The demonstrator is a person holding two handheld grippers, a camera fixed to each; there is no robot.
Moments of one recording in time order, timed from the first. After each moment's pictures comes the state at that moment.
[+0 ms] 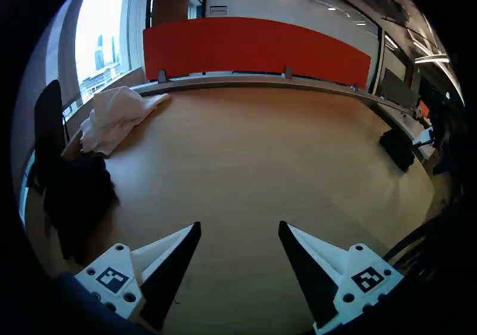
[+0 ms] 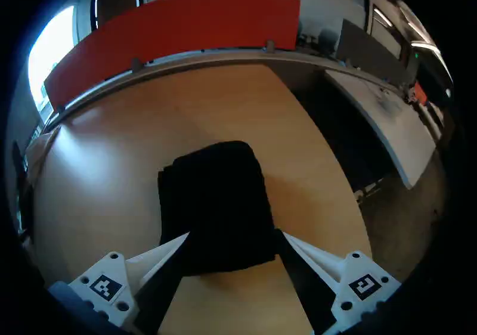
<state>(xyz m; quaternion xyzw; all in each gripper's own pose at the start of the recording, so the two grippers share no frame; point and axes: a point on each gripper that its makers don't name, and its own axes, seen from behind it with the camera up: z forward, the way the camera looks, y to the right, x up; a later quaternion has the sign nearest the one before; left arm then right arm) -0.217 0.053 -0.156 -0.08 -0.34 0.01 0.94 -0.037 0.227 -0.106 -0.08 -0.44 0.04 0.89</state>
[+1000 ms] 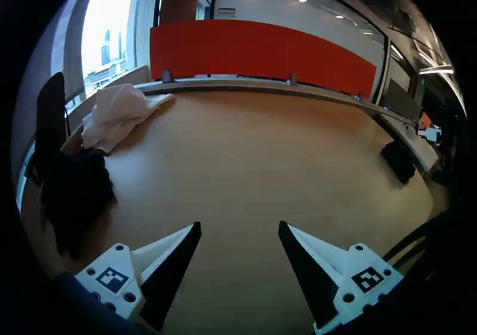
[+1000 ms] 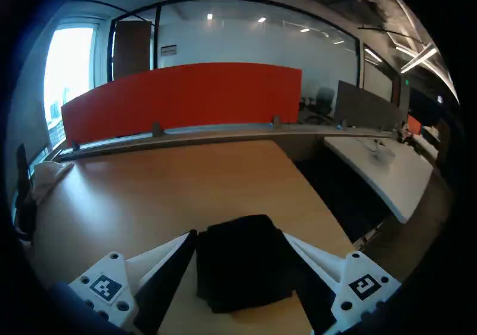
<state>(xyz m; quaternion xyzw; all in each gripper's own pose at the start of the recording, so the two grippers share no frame) -0.213 0.059 -0.147 -0.07 -0.33 -0.02 0.94 0.054 0.183 -0.070 -0.07 -0.25 0.02 0.97</state>
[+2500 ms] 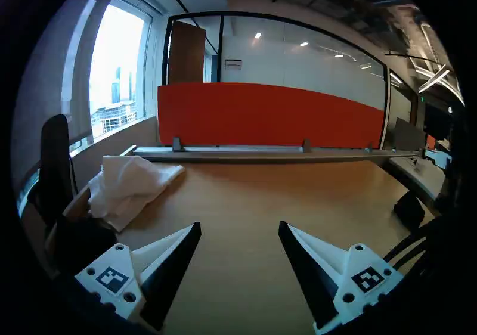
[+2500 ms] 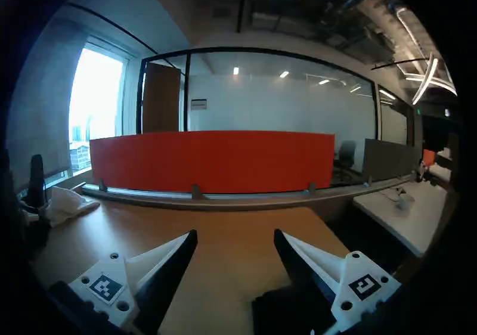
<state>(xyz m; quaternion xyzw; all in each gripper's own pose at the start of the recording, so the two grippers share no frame) -0.096 0.029 -0.023 -0.04 -0.17 -0.01 0.98 0.158 0.075 -0.012 0.00 -0.08 0.00 1.00</state>
